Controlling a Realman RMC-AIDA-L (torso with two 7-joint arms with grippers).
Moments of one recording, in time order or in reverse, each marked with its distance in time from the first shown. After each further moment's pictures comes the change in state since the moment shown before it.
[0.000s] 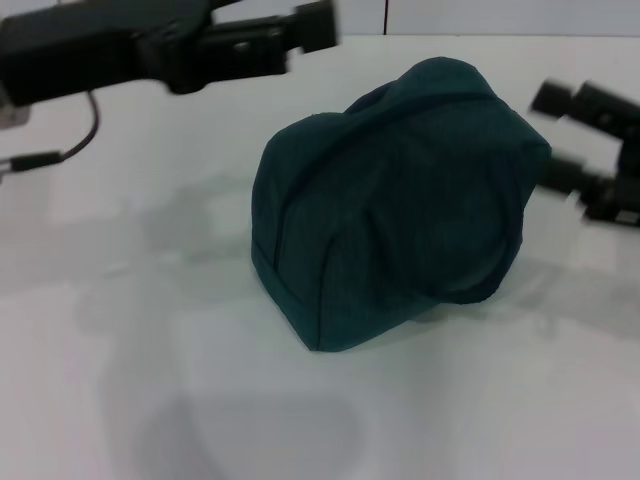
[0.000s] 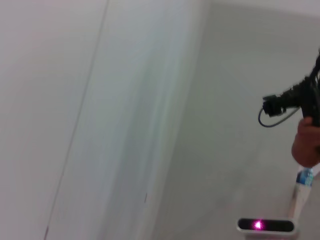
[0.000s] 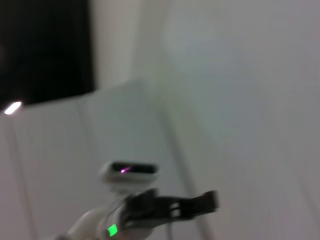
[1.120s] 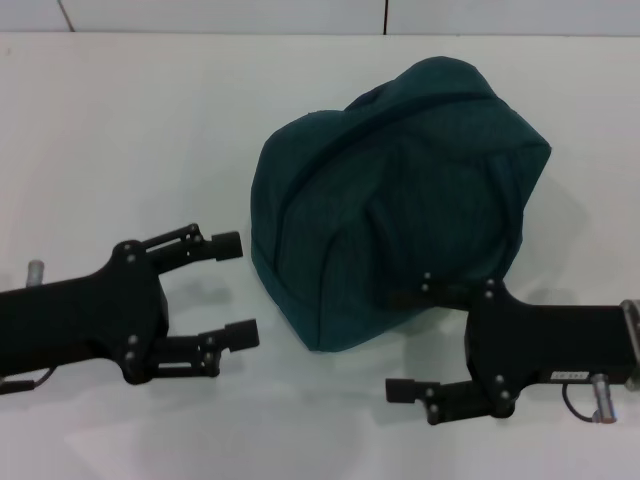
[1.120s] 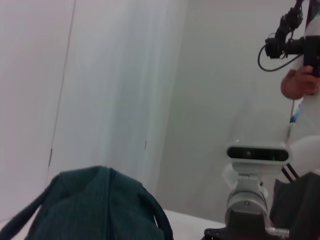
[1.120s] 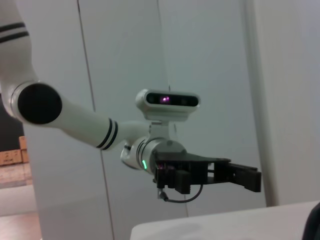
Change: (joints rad) left arm 0.129 0.042 -0.079 -0.523 0.241 0.205 0.714; right arm 0.032 0.074 -0.333 0.120 -0.106 0.198 -0.354
